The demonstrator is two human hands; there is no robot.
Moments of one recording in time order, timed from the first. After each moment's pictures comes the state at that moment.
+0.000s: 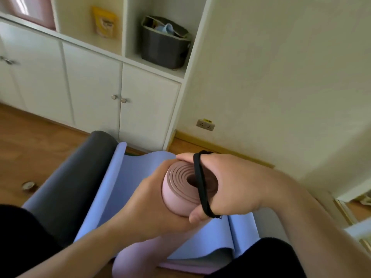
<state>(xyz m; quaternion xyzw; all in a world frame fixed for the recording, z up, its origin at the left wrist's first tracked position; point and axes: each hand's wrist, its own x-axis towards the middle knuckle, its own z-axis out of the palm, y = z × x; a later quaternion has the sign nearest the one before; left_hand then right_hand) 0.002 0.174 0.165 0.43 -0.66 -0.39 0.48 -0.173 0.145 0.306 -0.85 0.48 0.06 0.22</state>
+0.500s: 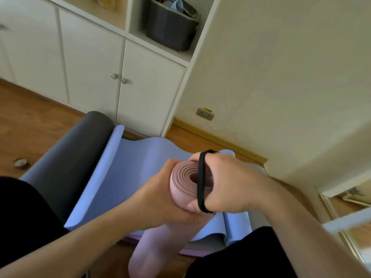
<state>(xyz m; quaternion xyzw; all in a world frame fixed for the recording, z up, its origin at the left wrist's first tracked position) 0.013 0.172 0.133 0.43 -0.65 -0.48 0.41 -0.161 0.148 0.260 -0.82 0.54 0.08 0.16</state>
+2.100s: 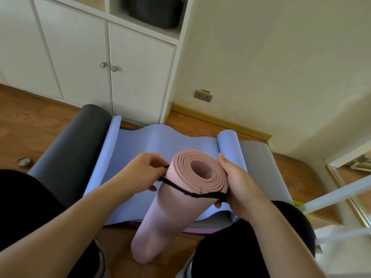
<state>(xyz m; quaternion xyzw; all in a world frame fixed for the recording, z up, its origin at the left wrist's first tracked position) 0.021 0.135 0.091 0.58 -0.56 -0.52 0.29 -0.209 0.168 0.164 -0.43 0.61 -0.28 0.60</state>
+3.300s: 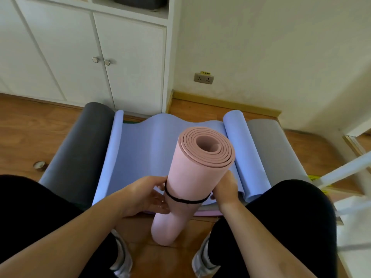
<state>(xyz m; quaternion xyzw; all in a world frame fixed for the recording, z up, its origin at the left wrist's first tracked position) 0.014 0.160 0.027 0.57 -0.30 -0.75 0.16 -0.214 0.165 0.040 -0.34 0.80 -0.32 0.37</state>
